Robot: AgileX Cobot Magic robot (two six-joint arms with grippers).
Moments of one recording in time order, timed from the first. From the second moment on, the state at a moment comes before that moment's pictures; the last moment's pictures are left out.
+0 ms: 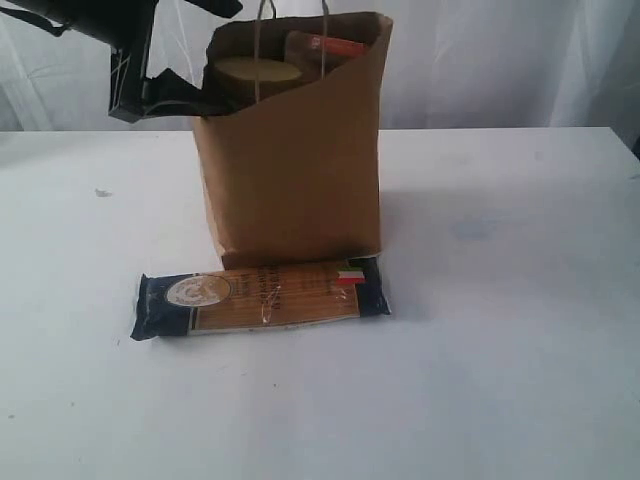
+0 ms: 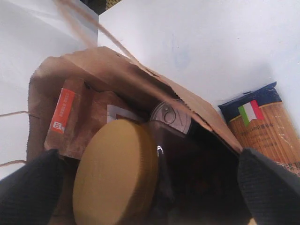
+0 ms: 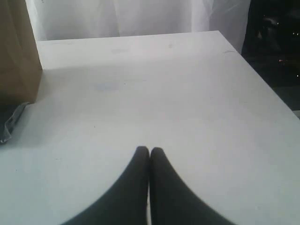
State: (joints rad) left arm -0.25 1.68 -1.62 -0.89 1.02 1.97; right arm -0.01 0.00 0.00 -0.02 0.34 0.11
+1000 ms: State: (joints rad) left arm -0.25 1.42 -1.62 -0.17 1.03 1.19; right arm -0.01 0.00 0.00 -0.02 0.34 0.16
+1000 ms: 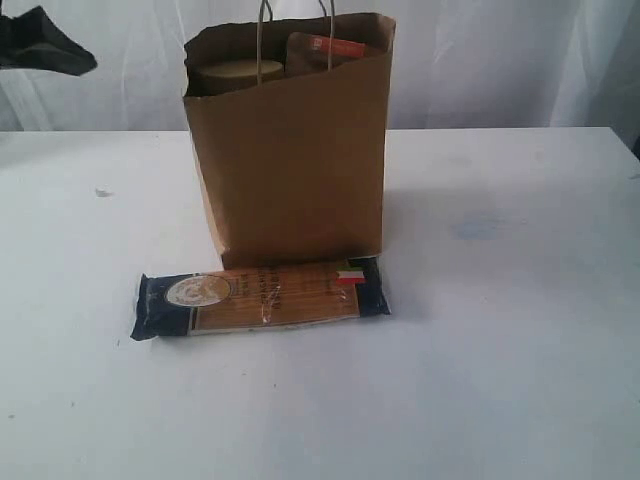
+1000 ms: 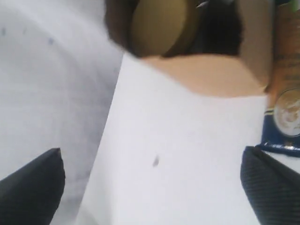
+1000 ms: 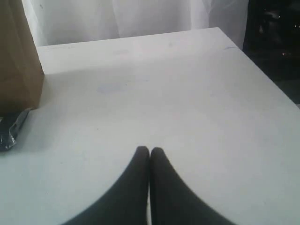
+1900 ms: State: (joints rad) left arm 0.13 1.13 -0.85 0.35 0.91 -0.08; right arm -0.01 0.00 0.00 -0.02 0.34 0.16
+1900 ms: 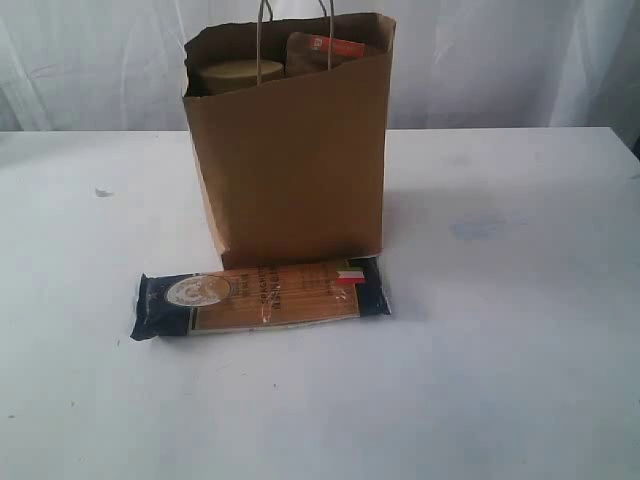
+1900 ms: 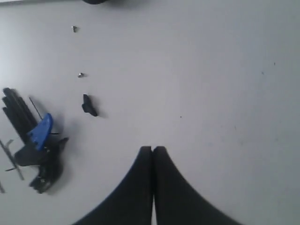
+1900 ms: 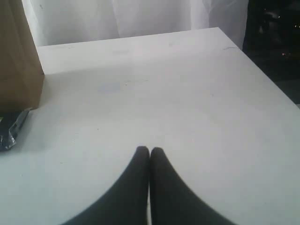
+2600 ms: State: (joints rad) left arm 0.21 0.06 -0.40 0.34 0.49 -0.36; right arm -0.01 0.00 0.00 -0.02 0.34 0.16
